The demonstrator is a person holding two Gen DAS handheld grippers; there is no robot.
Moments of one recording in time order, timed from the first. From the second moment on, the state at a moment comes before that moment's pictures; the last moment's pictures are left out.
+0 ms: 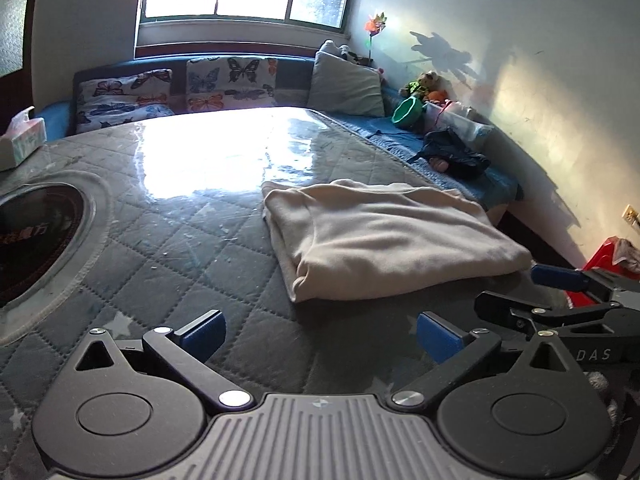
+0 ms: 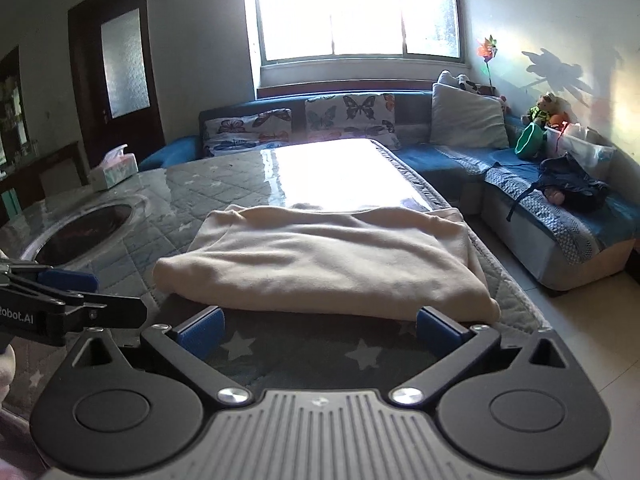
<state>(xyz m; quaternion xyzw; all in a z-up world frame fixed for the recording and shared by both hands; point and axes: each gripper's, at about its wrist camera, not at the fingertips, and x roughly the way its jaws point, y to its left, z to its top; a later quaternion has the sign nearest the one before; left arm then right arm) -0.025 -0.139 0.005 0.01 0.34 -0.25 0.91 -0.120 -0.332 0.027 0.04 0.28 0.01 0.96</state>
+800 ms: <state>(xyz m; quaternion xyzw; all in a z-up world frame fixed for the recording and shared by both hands) -0.032 -0.135 -0.001 0.01 0.36 -0.21 0.91 -0.129 -0.323 0.010 0.08 0.33 -0.04 0.94</state>
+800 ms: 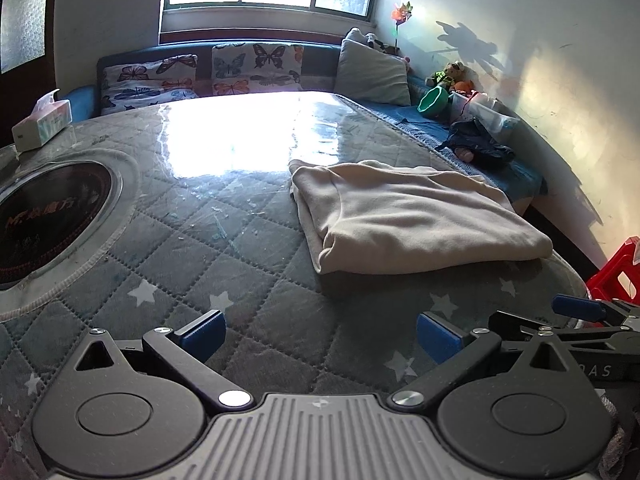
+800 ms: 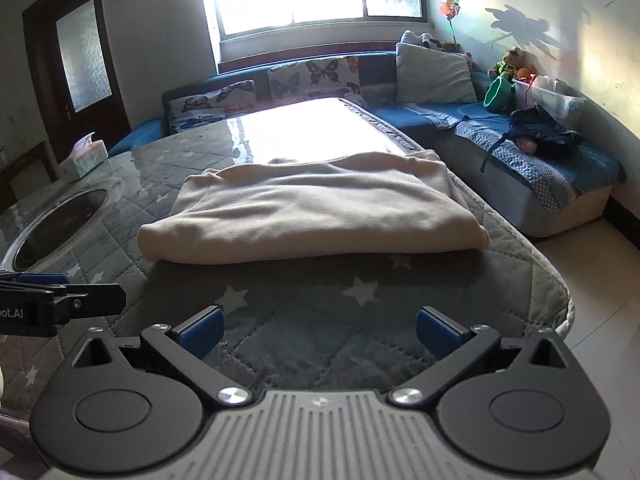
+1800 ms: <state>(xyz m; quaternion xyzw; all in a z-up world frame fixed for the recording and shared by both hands) -0.030 -0.142 -0.008 0.01 0.39 -0.22 0.89 -0.123 -0.323 0.005 0.08 0.35 -0.04 0.93</state>
